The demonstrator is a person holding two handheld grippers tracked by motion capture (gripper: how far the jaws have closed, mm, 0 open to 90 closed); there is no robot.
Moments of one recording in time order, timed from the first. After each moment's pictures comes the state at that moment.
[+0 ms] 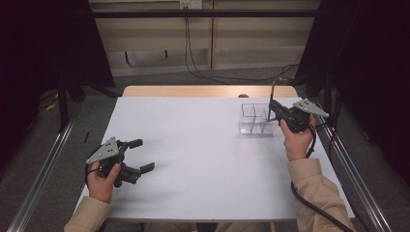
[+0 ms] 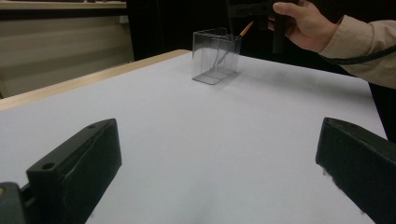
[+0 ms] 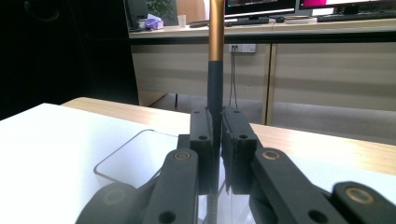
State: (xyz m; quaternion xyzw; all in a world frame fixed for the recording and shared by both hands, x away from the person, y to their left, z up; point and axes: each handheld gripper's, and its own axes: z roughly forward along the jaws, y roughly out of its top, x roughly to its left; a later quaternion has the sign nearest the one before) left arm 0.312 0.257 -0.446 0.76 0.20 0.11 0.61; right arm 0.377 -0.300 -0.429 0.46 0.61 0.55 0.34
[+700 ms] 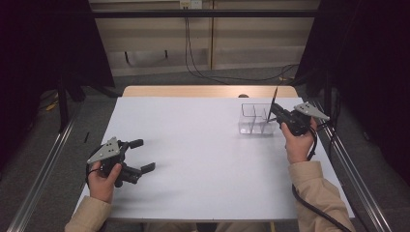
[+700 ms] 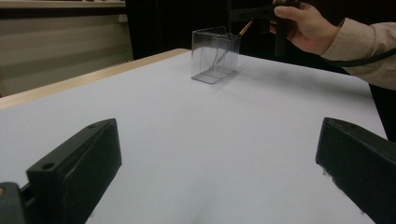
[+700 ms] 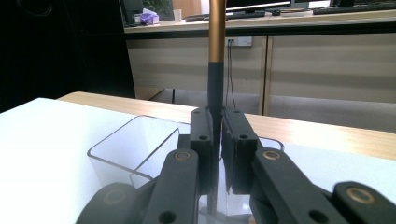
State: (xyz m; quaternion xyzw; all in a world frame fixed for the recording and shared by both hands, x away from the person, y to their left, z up) left arm 0.313 0.256 -0.447 0.76 0.20 0.11 0.61; right arm 0.372 -0.303 -0.437 0.47 0.61 0.55 0.33
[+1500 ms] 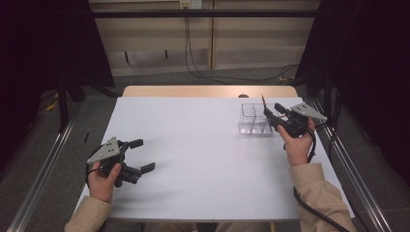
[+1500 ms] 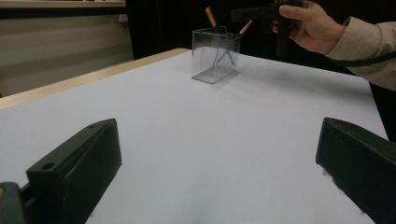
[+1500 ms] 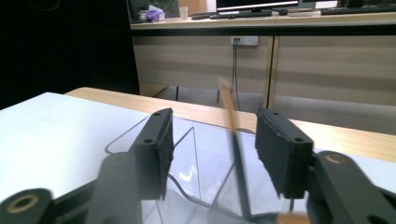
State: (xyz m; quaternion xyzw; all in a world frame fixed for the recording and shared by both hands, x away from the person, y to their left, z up) left arm 0.313 0.256 -0.447 0.76 0.20 0.11 0.61; right arm 0.368 -0.295 -0.434 0.46 0.62 0.54 0.33
